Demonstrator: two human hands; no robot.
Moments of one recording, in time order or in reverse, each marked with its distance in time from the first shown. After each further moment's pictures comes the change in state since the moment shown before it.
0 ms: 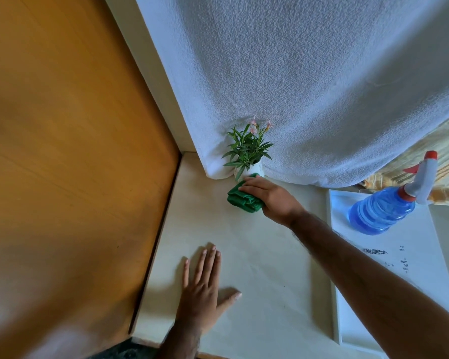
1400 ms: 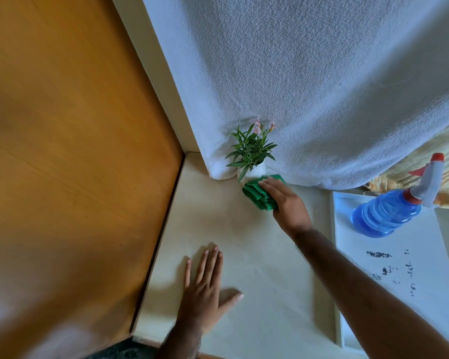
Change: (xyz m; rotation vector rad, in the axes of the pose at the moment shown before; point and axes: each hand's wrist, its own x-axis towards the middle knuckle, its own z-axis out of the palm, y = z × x) left_hand 0.000 -0.001 0.000 0.005 0.017 -0.004; right_hand -0.024 -0.002 0.013 -0.010 0.275 0.317
